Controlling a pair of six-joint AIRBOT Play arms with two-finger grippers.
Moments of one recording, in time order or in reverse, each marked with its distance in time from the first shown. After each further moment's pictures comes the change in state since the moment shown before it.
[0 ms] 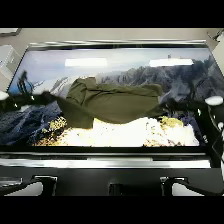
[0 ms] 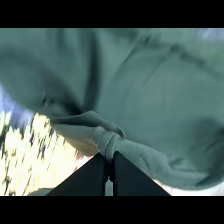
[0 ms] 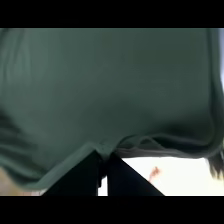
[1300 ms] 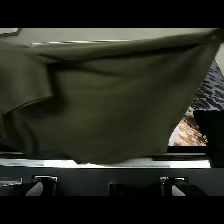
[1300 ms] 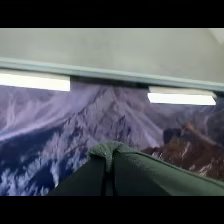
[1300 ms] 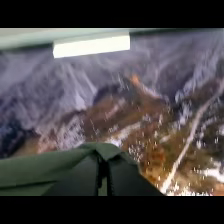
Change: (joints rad) left arm -0.025 0.286 0.753 0.550 -0.253 -0.445; right arm 0.201 0.228 0.883 -0.594 0.333 0.577
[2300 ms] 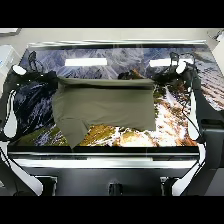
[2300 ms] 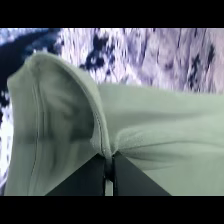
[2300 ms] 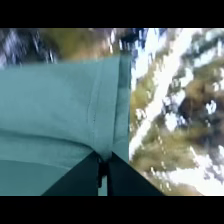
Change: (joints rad) left arm -0.005 -0.959 0.036 -0.223 0.235 0.265; right arm 0.000 -0.829 -0.034 0.025 -0.307 -0.114
